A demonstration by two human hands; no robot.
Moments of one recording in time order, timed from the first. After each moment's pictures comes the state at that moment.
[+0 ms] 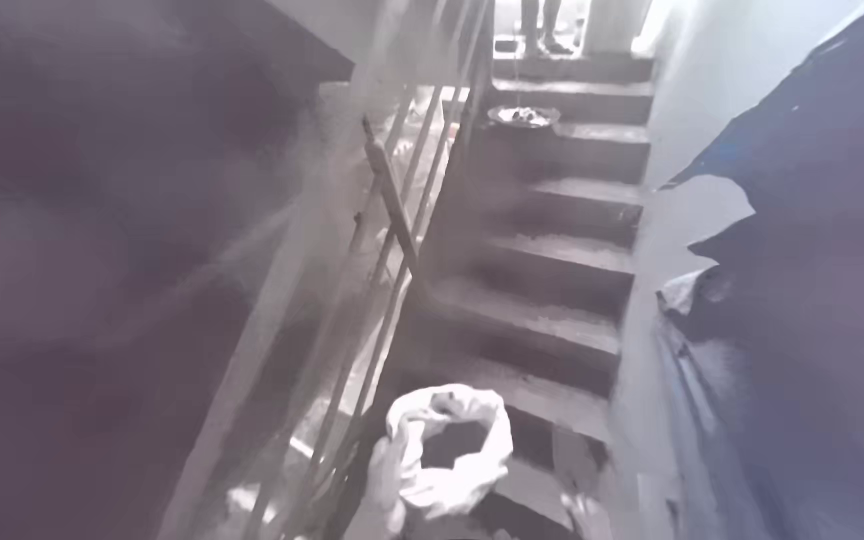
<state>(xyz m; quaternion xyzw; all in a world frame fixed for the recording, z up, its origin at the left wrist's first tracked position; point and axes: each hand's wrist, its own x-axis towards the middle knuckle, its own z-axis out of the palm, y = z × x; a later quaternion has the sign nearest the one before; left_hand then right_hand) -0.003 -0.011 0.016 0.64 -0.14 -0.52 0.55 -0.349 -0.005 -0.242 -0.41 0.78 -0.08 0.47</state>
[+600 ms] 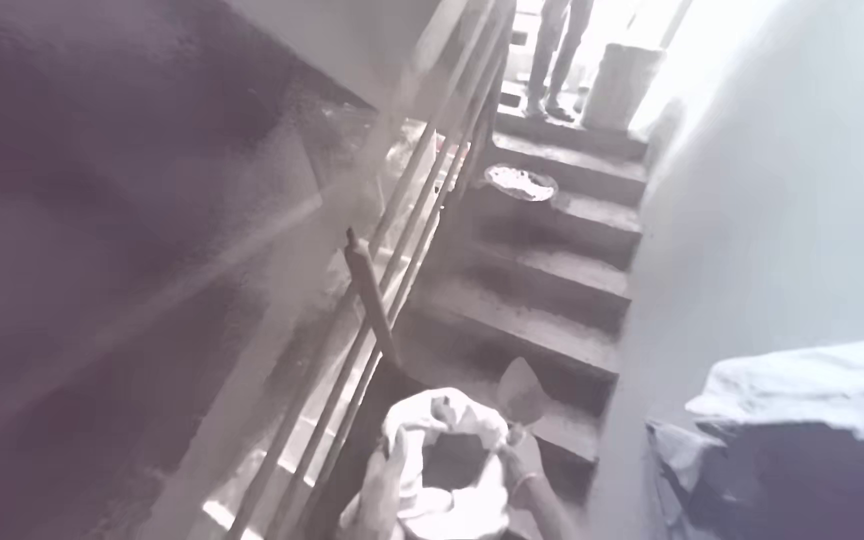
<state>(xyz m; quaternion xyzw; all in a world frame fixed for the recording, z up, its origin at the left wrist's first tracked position) 0.005 -0.258 0.167 0.61 -0.13 -0.52 0.59 -0.222 -0.363 -0.023 -0.47 0.72 -0.18 0.48</state>
